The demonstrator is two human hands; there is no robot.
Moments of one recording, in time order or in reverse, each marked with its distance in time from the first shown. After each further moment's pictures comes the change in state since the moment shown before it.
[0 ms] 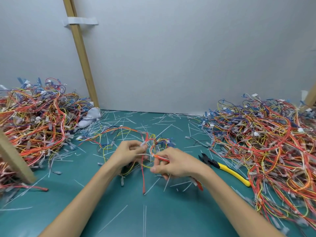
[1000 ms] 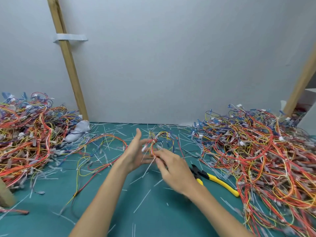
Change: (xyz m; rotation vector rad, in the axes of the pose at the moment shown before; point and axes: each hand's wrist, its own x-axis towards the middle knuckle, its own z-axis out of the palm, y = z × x) left_hand 0.037 0.044 0.050 -0.346 -0.188 -0.241; right_hand -0.001 0.032 0.007 -0.274 0.648 -0.171
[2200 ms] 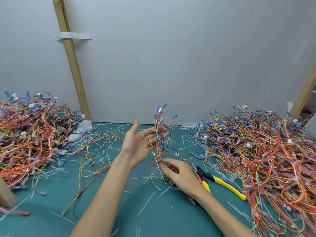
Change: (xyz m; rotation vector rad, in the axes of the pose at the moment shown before) left_hand -0.003 0.018 -0.004 -0.287 -0.222 0.242; right_hand -0.002 0.033 0.019 0.424 -0.103 0.250
